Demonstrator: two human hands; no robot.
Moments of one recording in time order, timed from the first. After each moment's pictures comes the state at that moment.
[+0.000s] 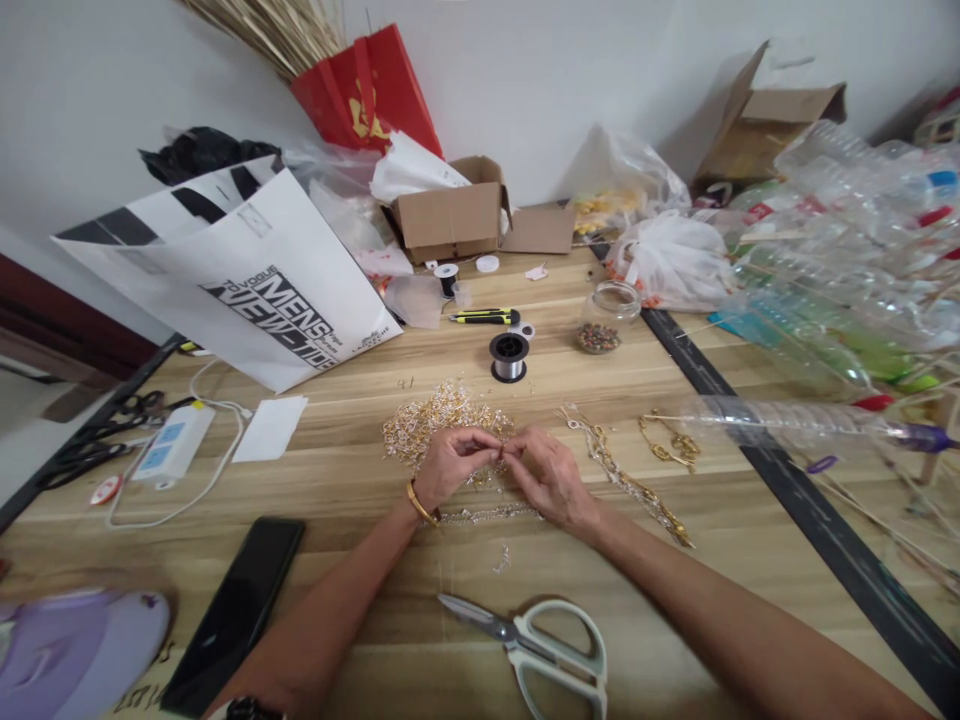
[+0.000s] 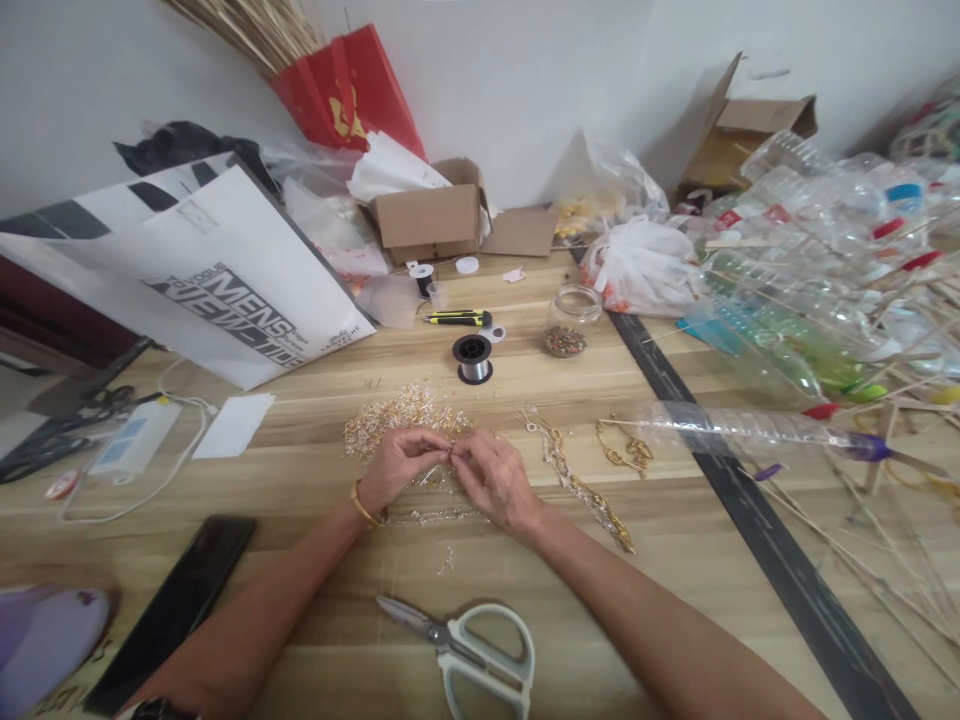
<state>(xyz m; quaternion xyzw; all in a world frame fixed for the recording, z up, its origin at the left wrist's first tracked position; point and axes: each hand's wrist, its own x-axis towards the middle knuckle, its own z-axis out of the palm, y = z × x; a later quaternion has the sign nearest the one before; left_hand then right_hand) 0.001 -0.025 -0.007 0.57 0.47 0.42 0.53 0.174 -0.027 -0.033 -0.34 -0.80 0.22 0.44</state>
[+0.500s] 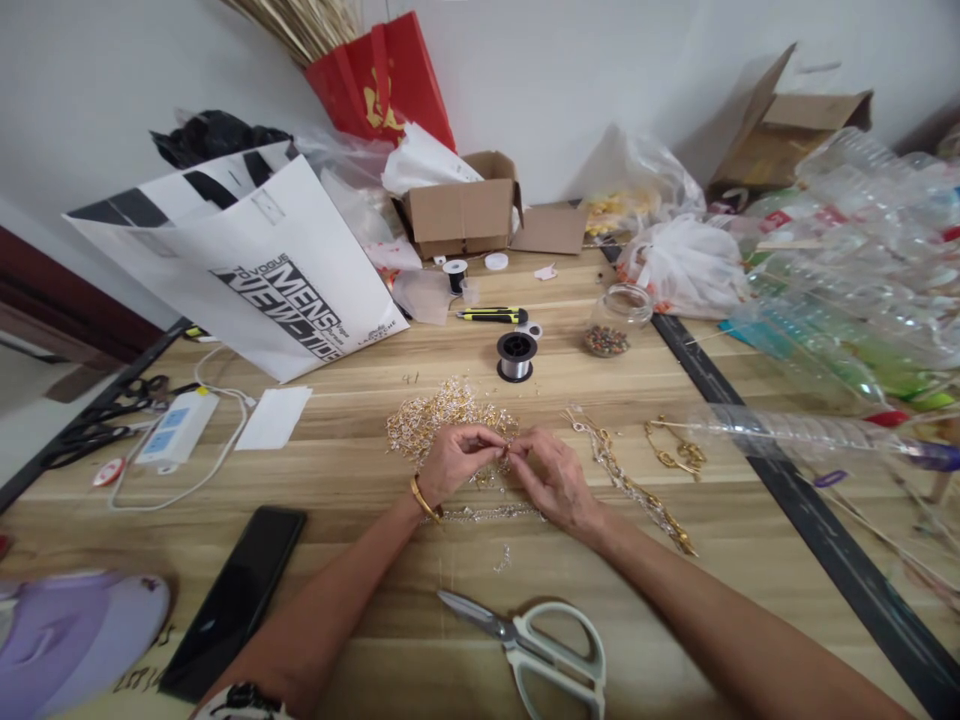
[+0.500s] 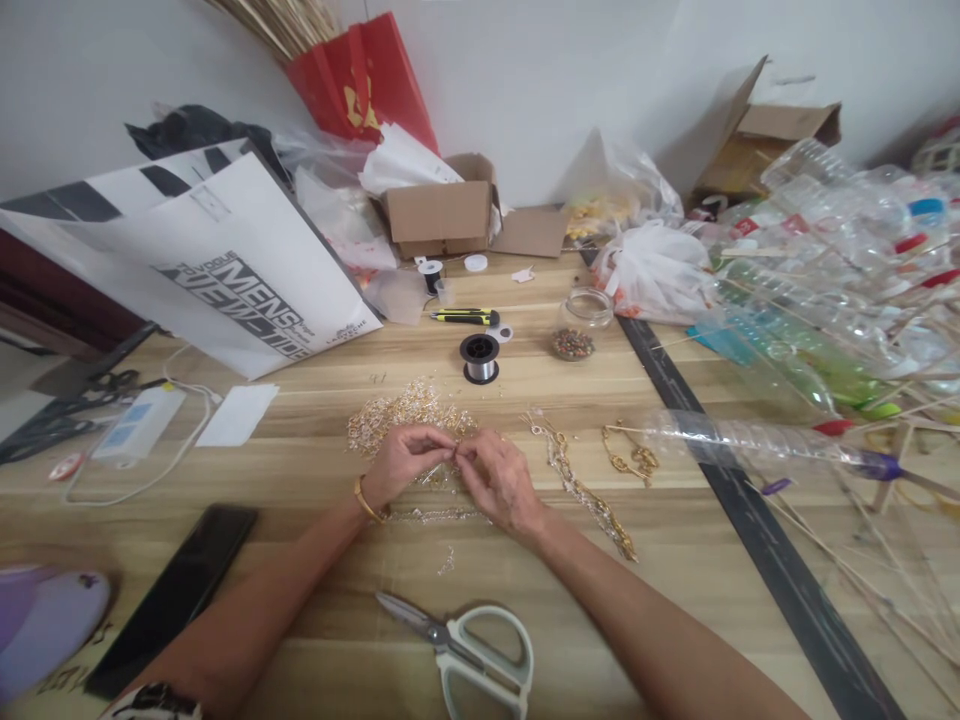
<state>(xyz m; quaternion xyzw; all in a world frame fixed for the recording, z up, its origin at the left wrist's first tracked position) 0.000 -0.025 -0.009 0.58 0.46 0.42 0.52 0.174 -0.026 -0.036 -0.33 -0.80 0.21 0.45</state>
